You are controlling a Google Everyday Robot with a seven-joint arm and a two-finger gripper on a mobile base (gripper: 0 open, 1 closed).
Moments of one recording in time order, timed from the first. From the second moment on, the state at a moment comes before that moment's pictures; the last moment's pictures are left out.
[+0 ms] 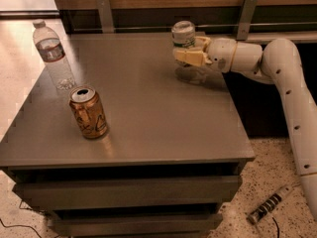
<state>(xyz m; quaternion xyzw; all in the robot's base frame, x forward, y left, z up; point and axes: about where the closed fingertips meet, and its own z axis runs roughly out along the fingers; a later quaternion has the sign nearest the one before) 0.712 -0.092 0.900 -0.59 -0.41 -0.60 0.37</state>
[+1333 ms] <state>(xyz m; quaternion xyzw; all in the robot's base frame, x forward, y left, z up) 0.738 -0.098 0.857 -0.60 -0.37 -0.60 0.37</state>
